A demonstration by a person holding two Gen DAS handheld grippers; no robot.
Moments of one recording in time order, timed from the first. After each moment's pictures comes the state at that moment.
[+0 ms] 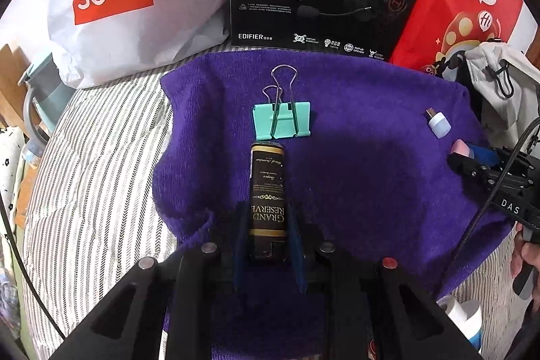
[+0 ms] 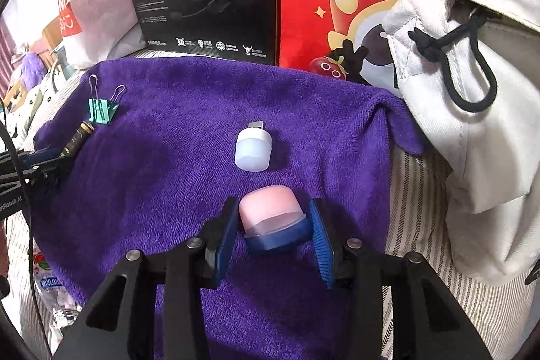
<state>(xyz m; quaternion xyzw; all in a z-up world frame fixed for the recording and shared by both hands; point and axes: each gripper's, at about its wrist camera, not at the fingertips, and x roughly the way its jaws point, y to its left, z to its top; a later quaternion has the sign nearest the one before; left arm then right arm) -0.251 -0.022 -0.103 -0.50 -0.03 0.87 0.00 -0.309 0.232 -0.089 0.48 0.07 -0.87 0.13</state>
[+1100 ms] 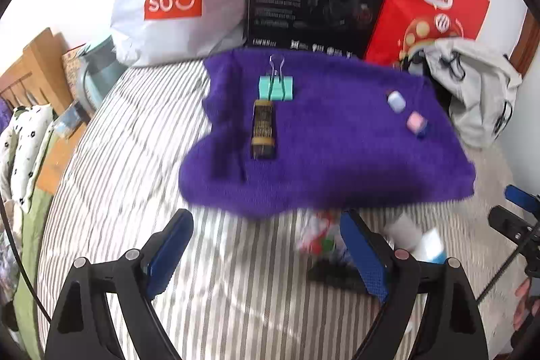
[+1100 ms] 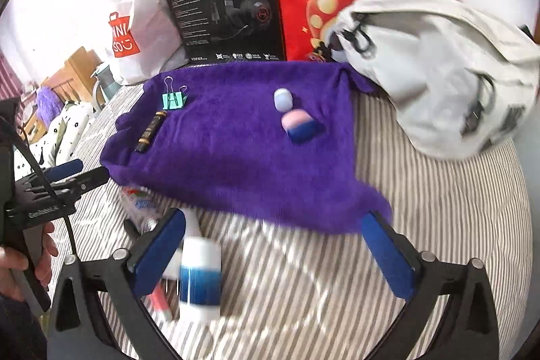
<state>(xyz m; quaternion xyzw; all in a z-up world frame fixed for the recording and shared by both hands) -0.134 -0.010 -0.059 -0.47 -0.04 0.88 -0.03 -0.159 0.258 -0.022 0.46 -0.02 -0.88 0.12</state>
